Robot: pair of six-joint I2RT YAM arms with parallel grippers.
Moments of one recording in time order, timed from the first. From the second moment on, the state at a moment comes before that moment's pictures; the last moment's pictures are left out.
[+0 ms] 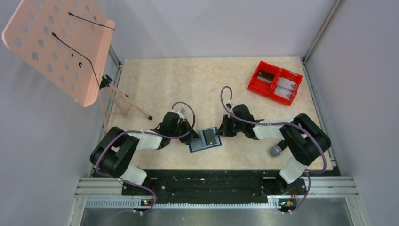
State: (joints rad) left arm -0.52 1.51 0.47 0.34 0.41 -0.92; right arm 0.61 1.65 0.66 0.24 -0.36 0.67
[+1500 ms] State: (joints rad) left arm -0.51 1.54 0.45 0.45 0.48 -0.90; right arm 0.66 1.66 0.69 0.20 -0.39 0.70
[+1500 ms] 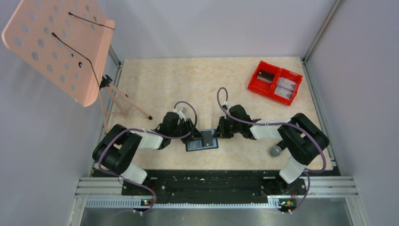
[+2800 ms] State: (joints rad) left arm -0.45 1.49 0.43 0.39 0.49 -0.92; right arm 0.63 1.68 0.65 0.28 -0.40 0.75
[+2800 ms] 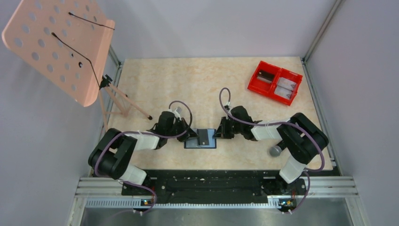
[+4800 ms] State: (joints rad) left arm -0.34 1.38 0.56 -0.07 0.50 -0.73; right arm 0.71 1.81 0.83 0.20 -0.43 0.70
